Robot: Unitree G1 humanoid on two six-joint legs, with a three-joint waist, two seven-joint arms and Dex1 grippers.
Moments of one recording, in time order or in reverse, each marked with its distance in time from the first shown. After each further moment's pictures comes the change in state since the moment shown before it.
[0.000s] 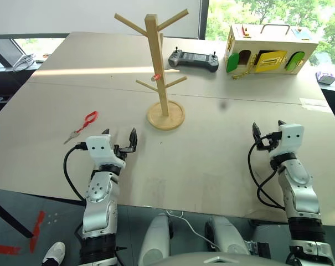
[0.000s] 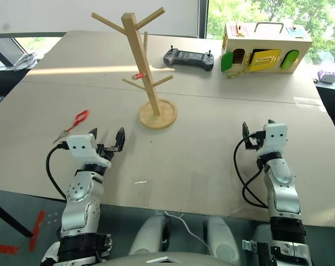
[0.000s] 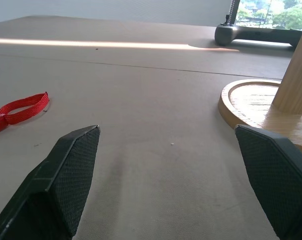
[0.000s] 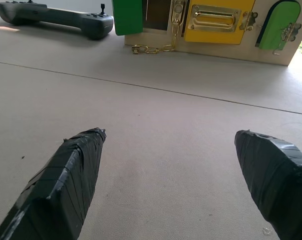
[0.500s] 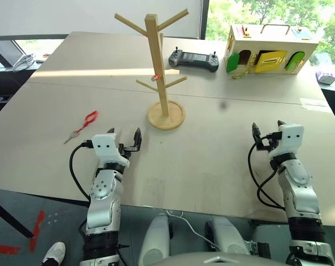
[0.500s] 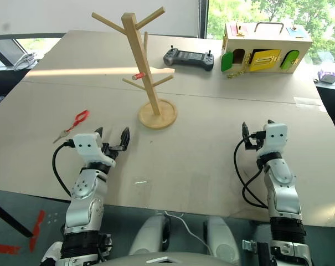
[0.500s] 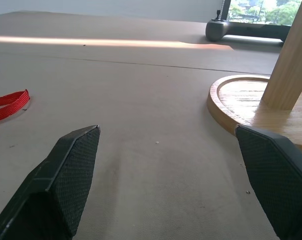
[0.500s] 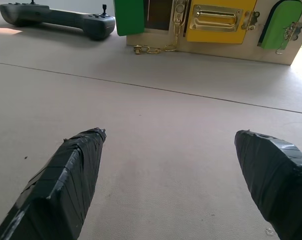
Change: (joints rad) left arm -0.023 -0.003 -0.029 0.028 0.009 -0.001 -0.002; right arm 0.000 0.000 -0.001 0.000 0.009 0.000 0.009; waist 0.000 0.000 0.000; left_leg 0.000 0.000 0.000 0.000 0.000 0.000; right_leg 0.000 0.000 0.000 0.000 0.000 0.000
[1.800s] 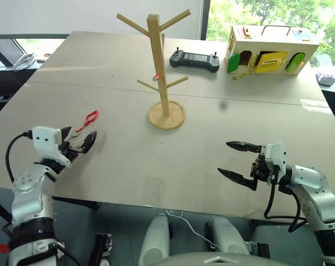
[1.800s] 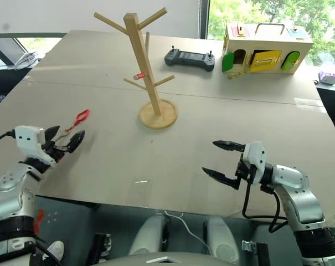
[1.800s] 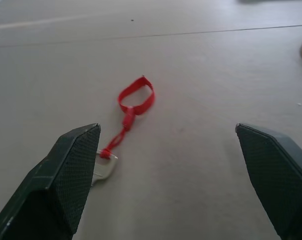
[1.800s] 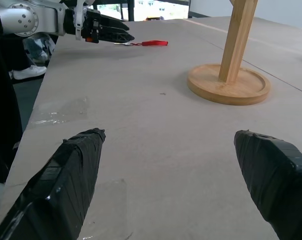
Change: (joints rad) left arm -0.134 0.516 0.246 0.469 -0.202 0.000 -0.489; right arm 0.116 -0.315 0.209 -0.222 0.327 -0.007 0.840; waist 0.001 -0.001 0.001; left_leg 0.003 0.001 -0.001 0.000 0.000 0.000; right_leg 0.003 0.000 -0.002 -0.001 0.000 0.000
